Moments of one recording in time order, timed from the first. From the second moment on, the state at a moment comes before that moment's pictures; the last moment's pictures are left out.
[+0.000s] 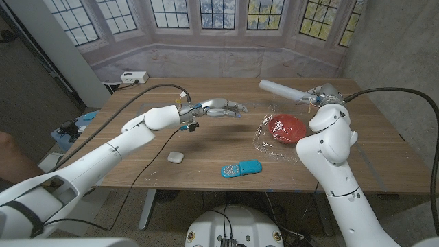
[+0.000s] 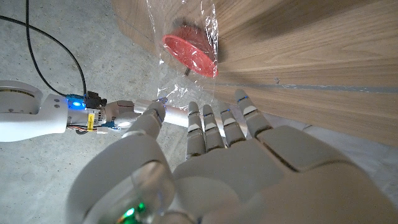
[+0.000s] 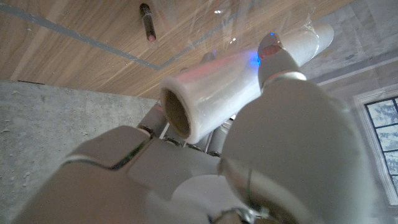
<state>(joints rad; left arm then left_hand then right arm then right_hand) 0.64 0.73 0.65 -1.56 -0.04 -0.45 -0.43 0.55 0.18 0.61 -0.14 0.19 0.42 0.02 0.19 0.19 0.29 -0.02 0.21 0.21 0.24 0.01 0.18 0.17 0.27 0.12 0.23 0.19 -1.08 -0.24 -0.33 -2.36 -1.06 -1.20 0.28 1.12 -0.07 0.34 -0.16 0.18 0.90 -0.12 0.21 0.20 0.91 -0.13 0.29 0.27 0.92 -0.13 0.35 0.26 0.59 -0.05 0.21 0.17</state>
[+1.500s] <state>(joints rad) 0.55 0.74 0.72 -1.55 0.08 -0.45 -0.54 0.33 0.19 0.55 0.12 0.18 0.46 0.00 0.19 0.19 0.33 -0.04 0.21 0.20 0.24 -0.03 0.19 0.19 0.25 0.07 0.22 0.19 -1.01 -0.53 -0.32 -2.32 -0.14 -1.24 -0.42 1.12 -0.07 0.33 -0.16 0.18 0.91 -0.12 0.21 0.20 0.92 -0.13 0.29 0.27 0.93 -0.13 0.35 0.25 0.60 -0.06 0.21 0.17</state>
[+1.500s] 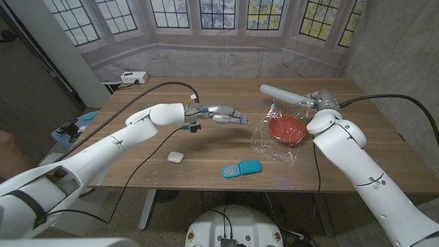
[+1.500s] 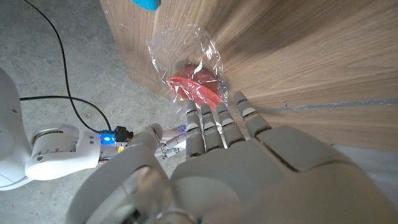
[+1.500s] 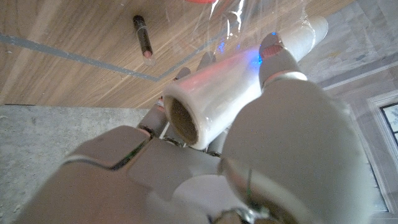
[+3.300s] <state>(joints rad) 0.47 0.71 0.82 -1.53 0.27 -0.45 -0.62 0.04 0.19 0.61 0.20 0.18 -0.01 -0.09 0.17 0.18 -0.01 -0.04 0.18 0.18 -0.10 -0.04 0.17 0.18 -0.05 0.03 0.18 0.18 -1.06 -0.63 -0.27 -2.29 0.18 -1.11 -0.67 1.12 -0.07 0.32 -0.16 0.18 0.91 -0.12 0.21 0.20 0.92 -0.13 0.29 0.27 0.93 -0.13 0.35 0.25 0.60 -0.05 0.21 0.17</state>
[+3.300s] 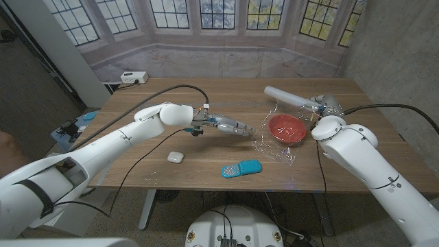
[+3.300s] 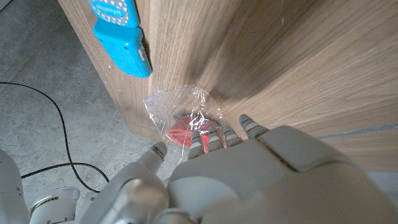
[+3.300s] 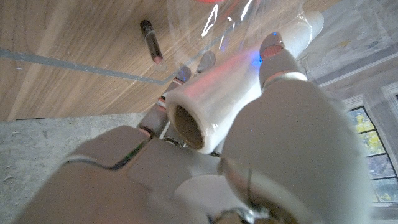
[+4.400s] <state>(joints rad) 0.42 0.66 0.86 -1.44 0.33 -0.48 -0.61 0.00 0.19 0.61 0.20 0.18 0.01 -0.07 0.18 0.18 0.02 -0.02 0.20 0.18 -0.05 -0.04 0.19 0.18 -0.08 0.00 0.19 0.18 -1.06 -0.65 -0.25 -2.24 0.25 -1.04 -0.70 1.12 -0.07 0.32 -0.16 0.18 0.91 -0.12 0.21 0.20 0.92 -0.13 0.29 0.27 0.93 -0.13 0.36 0.25 0.61 -0.06 0.21 0.17</state>
